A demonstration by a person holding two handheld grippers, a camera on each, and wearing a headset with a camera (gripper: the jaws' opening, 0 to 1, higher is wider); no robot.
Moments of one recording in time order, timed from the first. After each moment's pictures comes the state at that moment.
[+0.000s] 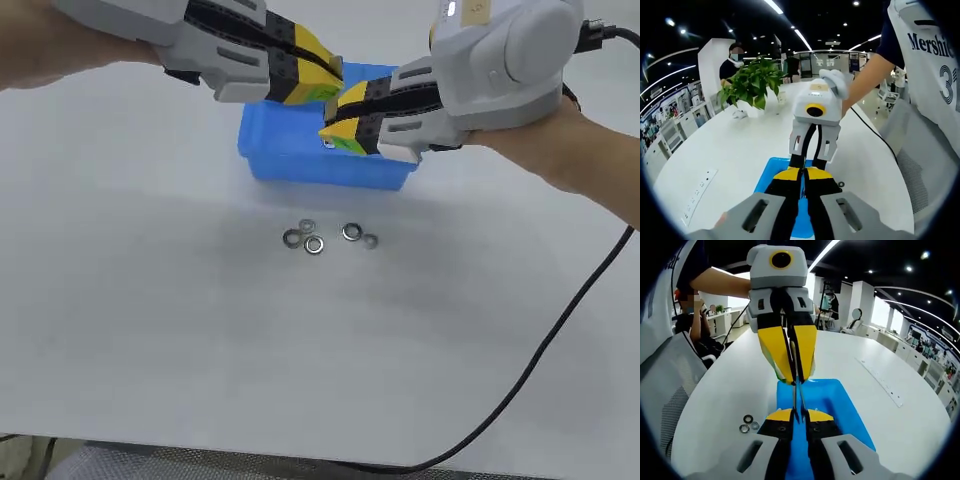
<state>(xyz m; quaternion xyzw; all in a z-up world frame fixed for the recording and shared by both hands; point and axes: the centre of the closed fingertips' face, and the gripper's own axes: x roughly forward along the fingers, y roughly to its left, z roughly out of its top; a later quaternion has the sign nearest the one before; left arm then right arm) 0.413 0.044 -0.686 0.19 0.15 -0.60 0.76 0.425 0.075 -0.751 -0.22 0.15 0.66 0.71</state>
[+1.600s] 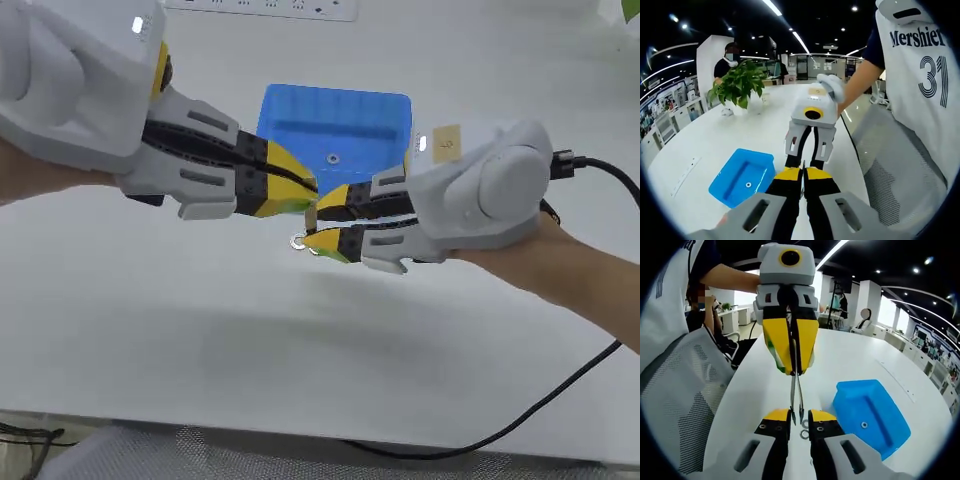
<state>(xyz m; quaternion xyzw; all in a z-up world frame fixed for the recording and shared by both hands) 0.311 0.052 -0.681 0.16 0.17 -0.62 0.75 0.312 0.079 -0.751 -0.22 0.16 0.67 0.69</state>
